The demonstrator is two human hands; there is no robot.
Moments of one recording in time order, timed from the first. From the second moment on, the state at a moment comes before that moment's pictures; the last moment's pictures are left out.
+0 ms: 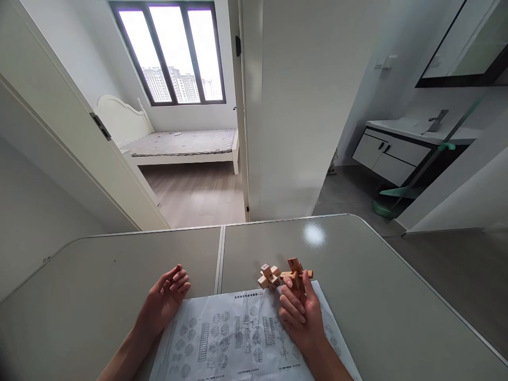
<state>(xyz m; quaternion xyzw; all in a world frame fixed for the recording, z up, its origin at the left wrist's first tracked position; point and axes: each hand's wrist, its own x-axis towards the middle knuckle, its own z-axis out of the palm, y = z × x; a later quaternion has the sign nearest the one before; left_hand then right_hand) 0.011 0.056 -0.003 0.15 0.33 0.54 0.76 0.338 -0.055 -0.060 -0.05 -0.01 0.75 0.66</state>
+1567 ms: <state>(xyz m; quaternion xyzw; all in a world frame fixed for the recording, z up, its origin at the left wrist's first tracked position) 0.031 0.032 -0.002 0.49 0.42 0.44 0.62 0.289 -0.081 -0.052 -0.41 -0.60 0.56 0.41</state>
